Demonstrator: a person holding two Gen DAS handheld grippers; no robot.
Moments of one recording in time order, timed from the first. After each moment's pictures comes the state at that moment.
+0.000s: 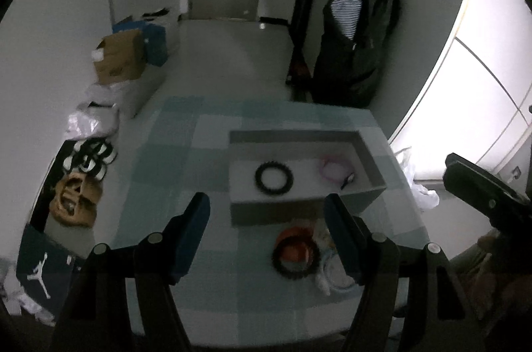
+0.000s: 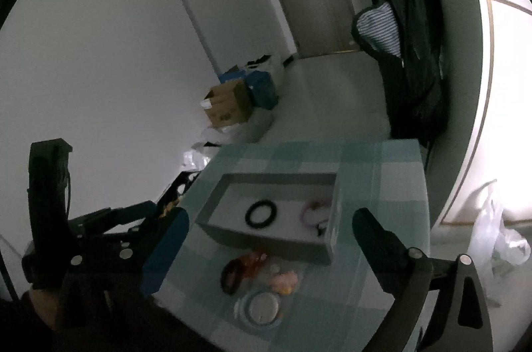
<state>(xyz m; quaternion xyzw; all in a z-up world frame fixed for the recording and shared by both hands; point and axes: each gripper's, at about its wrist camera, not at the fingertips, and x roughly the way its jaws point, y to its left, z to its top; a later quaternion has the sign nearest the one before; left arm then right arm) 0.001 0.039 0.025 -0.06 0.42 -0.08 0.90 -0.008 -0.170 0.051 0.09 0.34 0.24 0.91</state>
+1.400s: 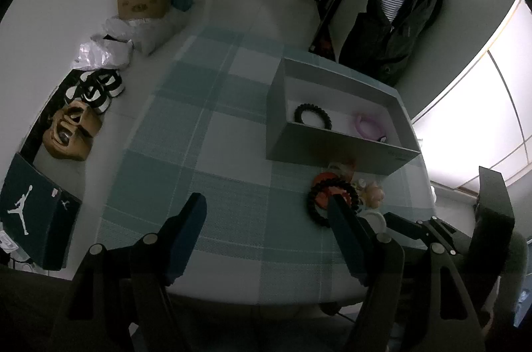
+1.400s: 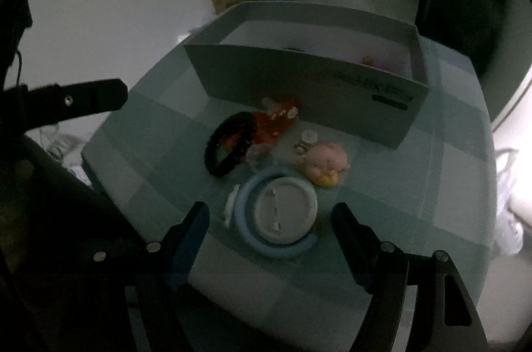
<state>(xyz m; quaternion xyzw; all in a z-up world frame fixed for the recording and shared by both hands) -0.016 0.081 -0.016 -0.13 0.48 -0.05 0.86 -0.028 -0.093 -0.059 -0.07 0.49 0.25 0.83</state>
